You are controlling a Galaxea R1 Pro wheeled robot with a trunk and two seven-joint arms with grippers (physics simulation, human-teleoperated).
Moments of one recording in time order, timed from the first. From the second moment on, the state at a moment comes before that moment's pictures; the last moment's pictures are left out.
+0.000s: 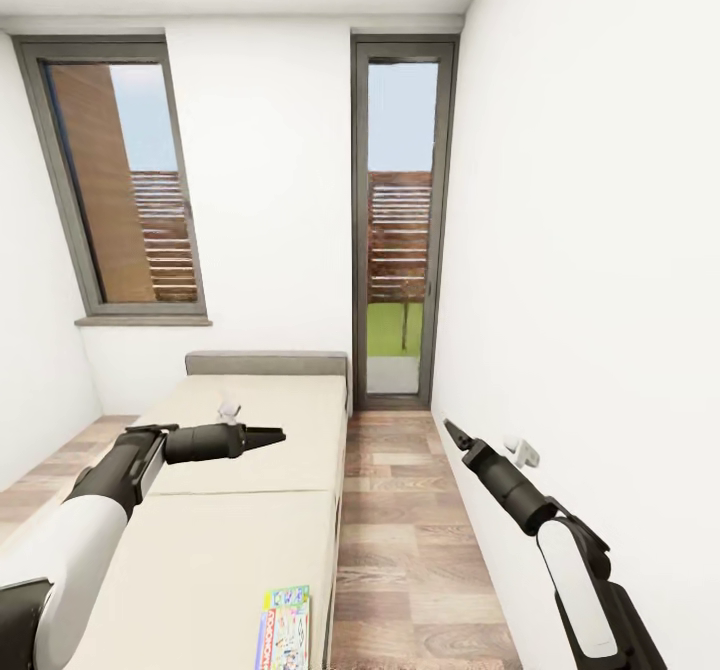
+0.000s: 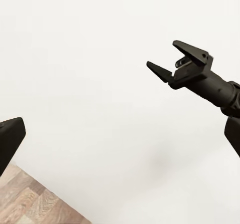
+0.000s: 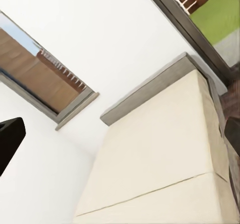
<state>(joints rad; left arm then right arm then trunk) -0.87 0.19 0.18 -0.56 -0.09 0.47 -1.52 -0.27 0.02 -0.10 -1.46 -0.76 0.44 0.15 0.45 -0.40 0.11</state>
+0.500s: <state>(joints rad) -0.87 0.19 0.17 -0.56 -0.10 0.30 -1.32 -0.27 0.02 -0.11 -1.45 -0.75 0.44 -0.30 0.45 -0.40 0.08</state>
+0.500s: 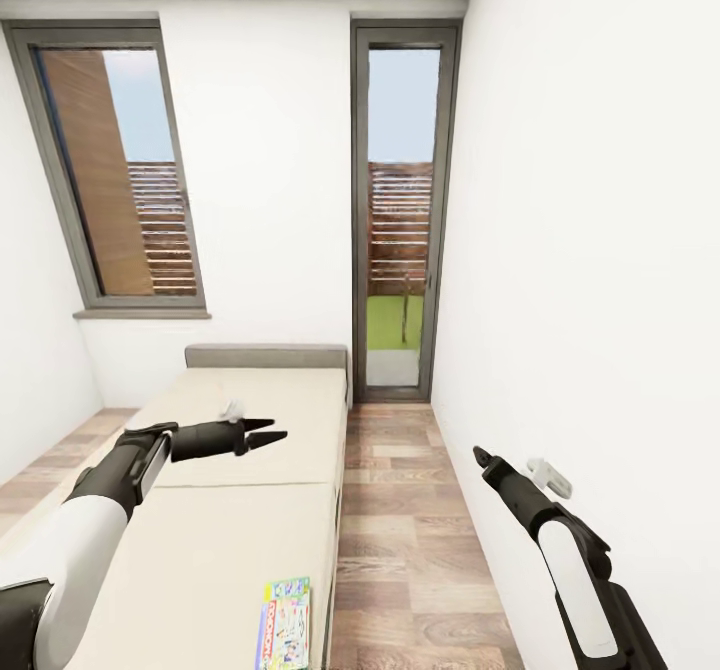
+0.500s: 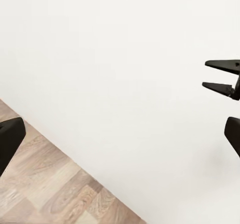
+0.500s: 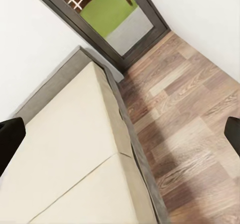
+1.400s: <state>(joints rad) -0.87 0.16 0.18 -0.55 -0.10 0.35 -0.99 -0.27 0.02 -0.10 -1.45 -0.75 0.44 -0.30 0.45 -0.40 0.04</state>
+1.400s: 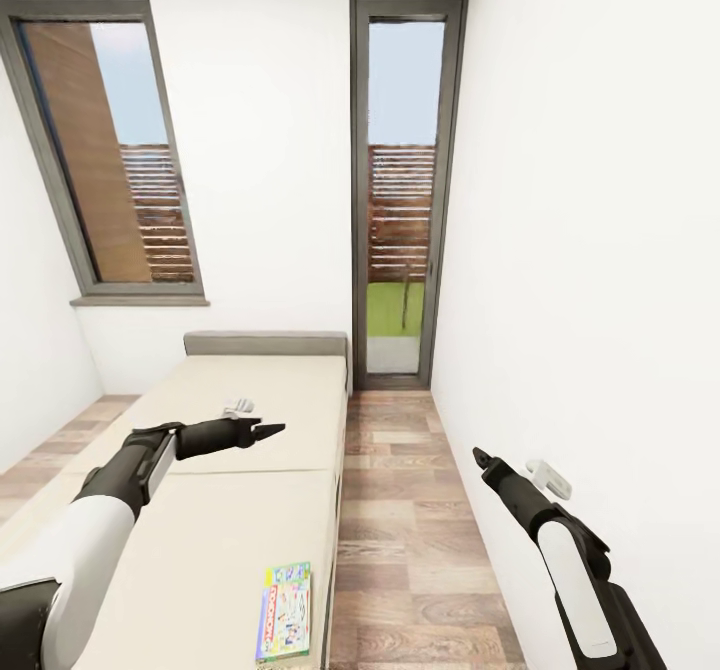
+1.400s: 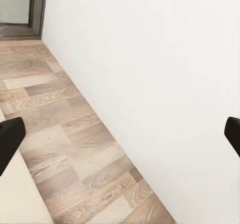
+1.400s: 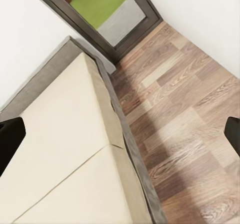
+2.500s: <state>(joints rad) -0.87 0.02 0.18 -0.55 -0.10 0.41 -0.24 -0.29 0.04 -0.11 -1.29 -0.53 0.44 -0.32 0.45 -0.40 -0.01</state>
